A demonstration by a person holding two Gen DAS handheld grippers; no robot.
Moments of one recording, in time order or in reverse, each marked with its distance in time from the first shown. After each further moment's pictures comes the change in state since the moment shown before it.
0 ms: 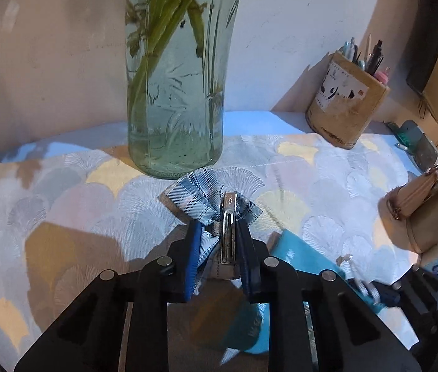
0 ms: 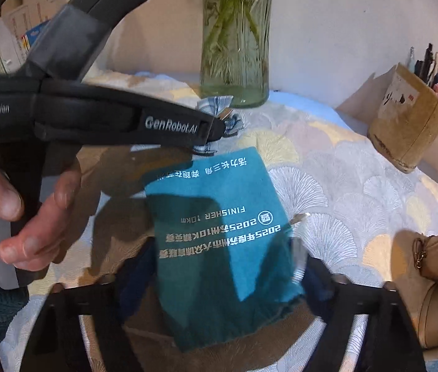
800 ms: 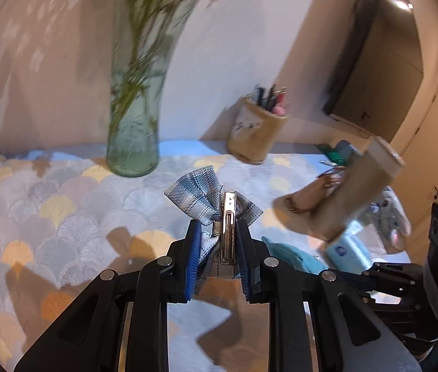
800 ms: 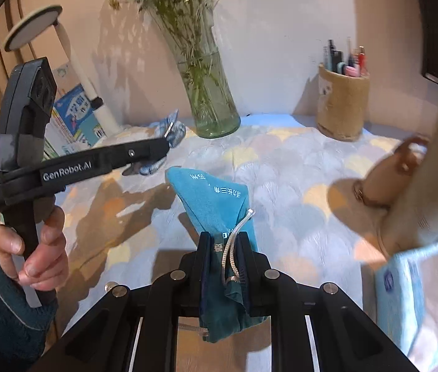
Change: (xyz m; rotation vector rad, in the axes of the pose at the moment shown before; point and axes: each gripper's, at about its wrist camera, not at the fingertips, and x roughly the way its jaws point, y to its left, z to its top) left arm -0.137 -0.050 -0.032 0.004 -0.143 -0.188; right arm -0.131 -0.044 -0.048 0.222 -0.131 0.137
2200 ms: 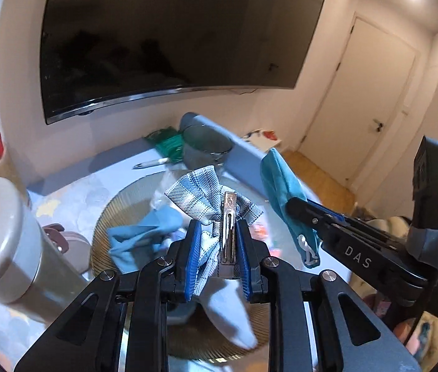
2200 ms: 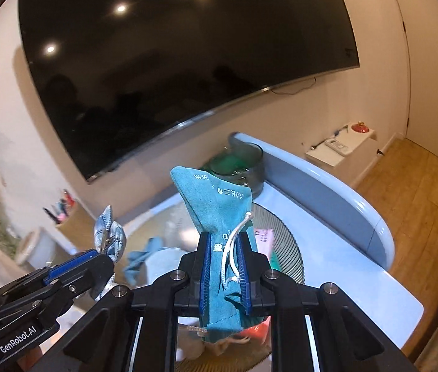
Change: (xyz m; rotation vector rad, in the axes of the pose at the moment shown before) left arm 0.154 -0.361 0.028 0.327 0.107 -0.263; right arm -0.213 -0.306 -0.048 0.579 -0.329 -0.518
